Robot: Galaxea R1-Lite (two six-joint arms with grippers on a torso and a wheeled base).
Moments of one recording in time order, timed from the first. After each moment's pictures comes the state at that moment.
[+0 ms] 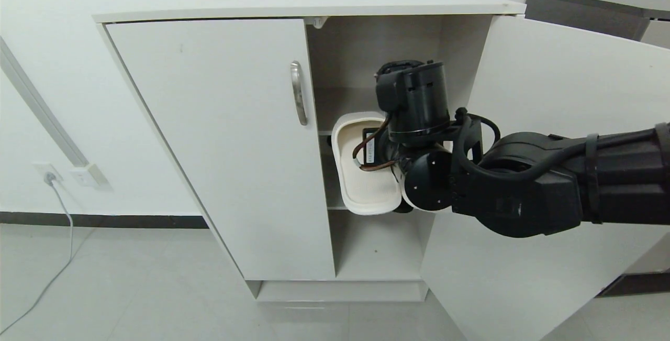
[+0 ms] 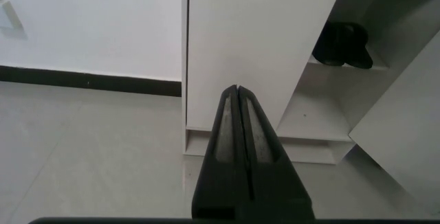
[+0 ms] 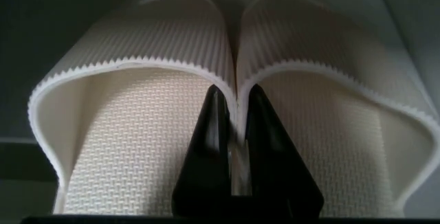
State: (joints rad) left arm 0.00 0.00 0.00 0.00 0.04 -0.11; right arm 0.89 1.98 -1.58 -0.18 -0.79 0.21
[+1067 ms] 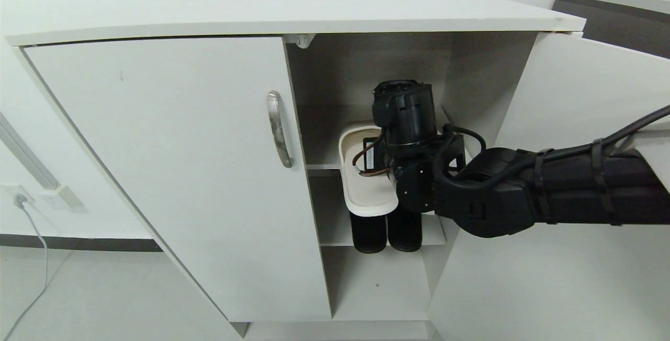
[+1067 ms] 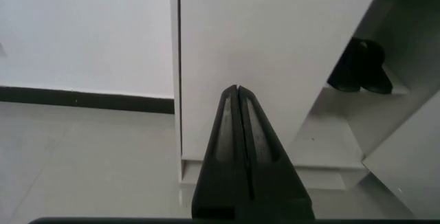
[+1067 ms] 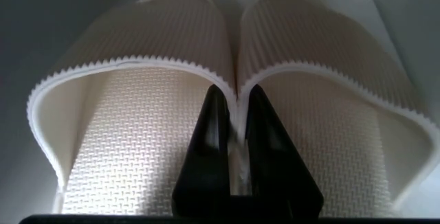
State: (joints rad) left arm 0.00 0.00 0.00 0.00 0.03 -0.11; right arm 0.84 2.05 -1.57 -0.27 -0.77 0.17
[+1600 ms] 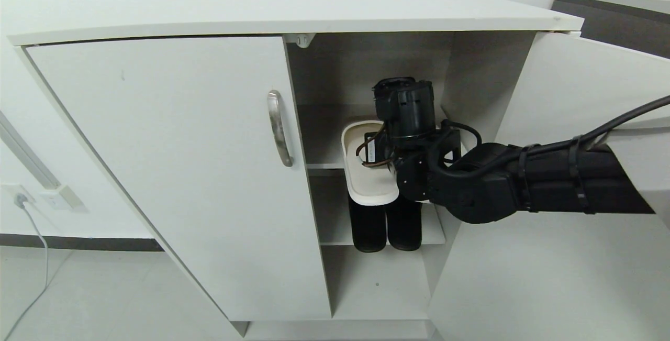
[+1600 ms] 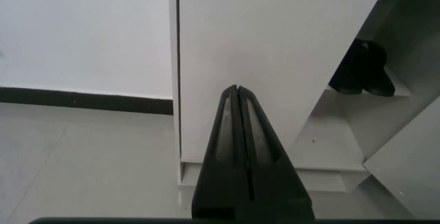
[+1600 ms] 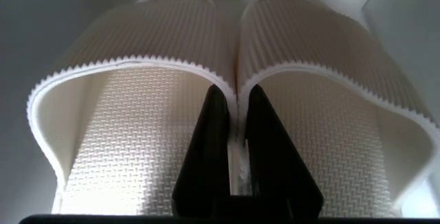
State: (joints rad) left arm 0.00 0.00 0.00 0.00 0.03 -0.11; right arm 0.80 2.10 -1.64 -0.27 -0.73 0.13
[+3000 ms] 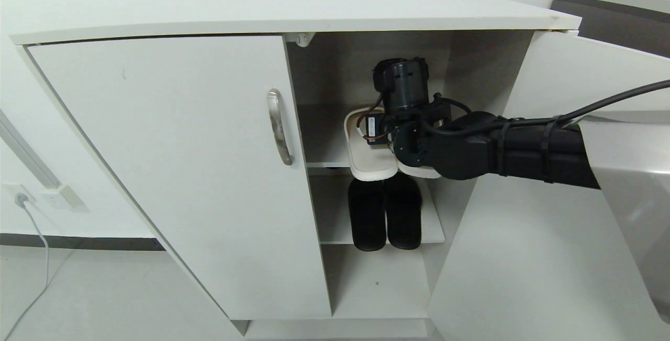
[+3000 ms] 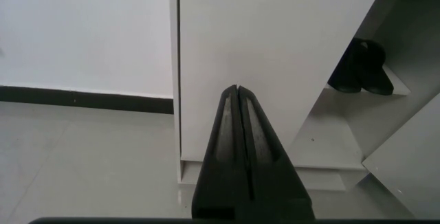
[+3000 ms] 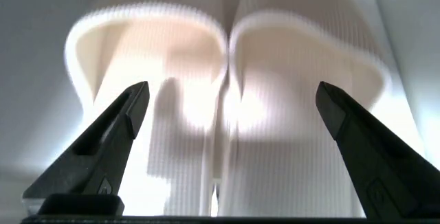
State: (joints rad) left arm 0.00 0.00 0.00 0.00 0.03 -0.11; right arm 0.73 2.23 -2.00 -0.02 -0.68 0.13
